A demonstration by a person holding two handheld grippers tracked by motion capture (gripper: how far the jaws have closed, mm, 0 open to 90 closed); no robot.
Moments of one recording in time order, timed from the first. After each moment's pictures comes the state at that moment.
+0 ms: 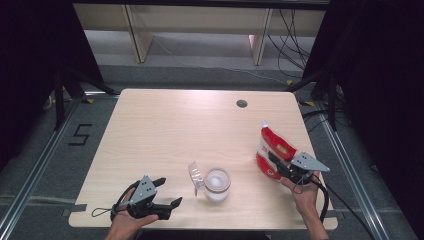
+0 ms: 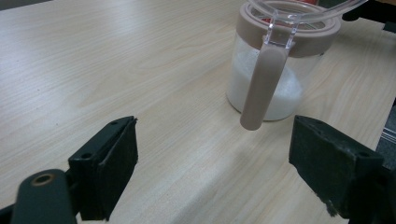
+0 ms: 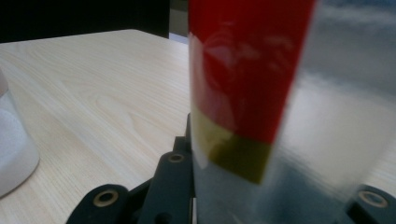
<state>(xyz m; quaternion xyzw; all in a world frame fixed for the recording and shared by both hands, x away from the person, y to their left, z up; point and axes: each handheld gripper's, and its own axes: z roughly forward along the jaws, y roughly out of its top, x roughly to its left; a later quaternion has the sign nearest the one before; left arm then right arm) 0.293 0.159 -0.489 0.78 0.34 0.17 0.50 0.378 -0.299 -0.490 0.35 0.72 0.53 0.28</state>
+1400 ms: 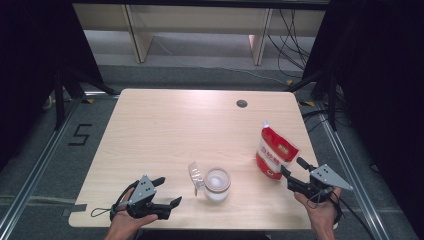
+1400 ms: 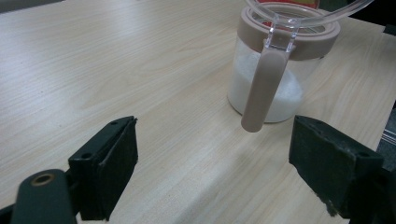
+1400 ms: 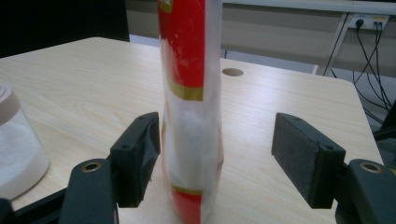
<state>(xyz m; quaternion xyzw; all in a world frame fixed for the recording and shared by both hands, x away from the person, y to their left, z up) 0.293 0.160 -0.488 0.78 0.33 0.17 0.51 0.323 -0.323 -0.467 0.42 0.68 0.51 0.33</state>
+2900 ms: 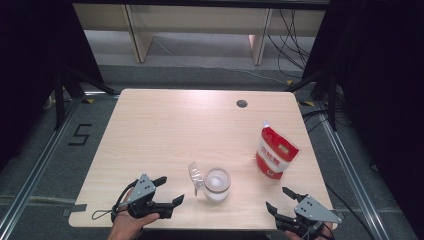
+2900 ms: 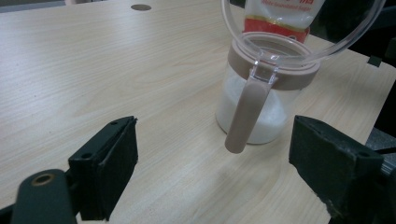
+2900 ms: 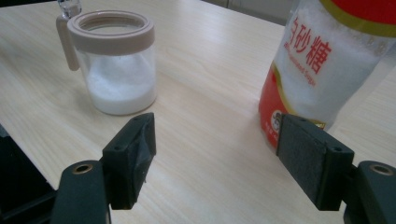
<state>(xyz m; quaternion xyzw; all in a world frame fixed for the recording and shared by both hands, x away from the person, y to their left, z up) 0.287 0.154 -0.472 0.76 0.36 0.16 0.52 0.245 -0.280 -0.471 0.36 0.77 0.46 0.26</state>
